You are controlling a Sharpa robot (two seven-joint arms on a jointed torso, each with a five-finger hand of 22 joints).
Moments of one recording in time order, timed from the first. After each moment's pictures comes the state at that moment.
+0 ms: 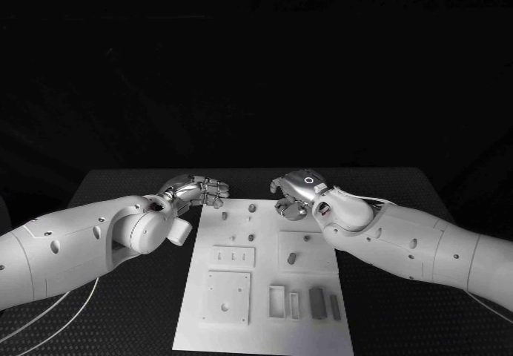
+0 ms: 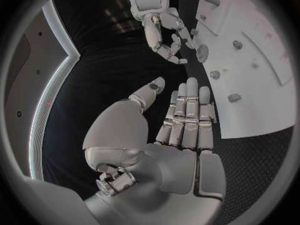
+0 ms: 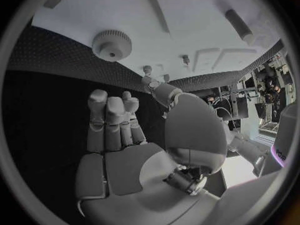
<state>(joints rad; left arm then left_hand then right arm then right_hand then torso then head) 1.29 -0.76 -0.14 1.34 -0.13 -0.20 0.16 1.10 -0.07 0.48 -0.25 0.15 0.83 0.16 0.29 0.50 1.14 0.10 0.11 0.16 1.03 0.05 0.55 0.61 0.04 0.76 -0.04 0.53 1.31 1.18 -0.56 -0.04 1.20 -1.90 -0.46 -0.17 1.06 -0.29 0.83 -0.10 0.06 0.88 0.13 0.34 0.46 1.06 0.03 1.20 0.86 1.26 -0.11 1.21 1.08 0.21 1.13 -0.04 1.04 1.31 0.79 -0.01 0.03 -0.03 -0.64</state>
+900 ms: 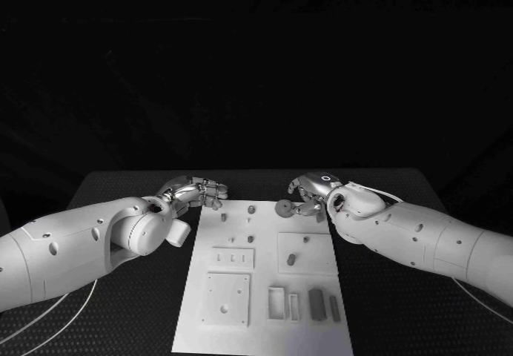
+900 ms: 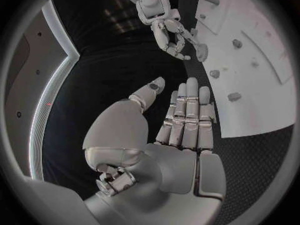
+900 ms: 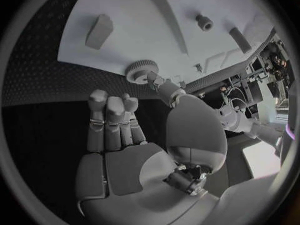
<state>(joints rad) 1.29 -0.76 -0.14 1.33 -0.13 -0.20 0.16 1.10 -0.07 0.48 -0.25 0.15 0.83 0.16 0.29 0.50 1.14 0.10 0.11 0.16 1.03 0.05 0.55 0.61 0.04 0.76 -0.04 0.54 1.31 1.19 -0.55 -0.04 1.03 -1.63 -0.35 -0.07 1.01 -0.29 0.67 -0.19 0.09 0.82 0.16 0.22 0.41 1.05 0.03 1.20 0.87 1.23 -0.06 1.21 1.09 0.20 1.11 -0.05 1.04 1.30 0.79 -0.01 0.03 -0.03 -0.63</state>
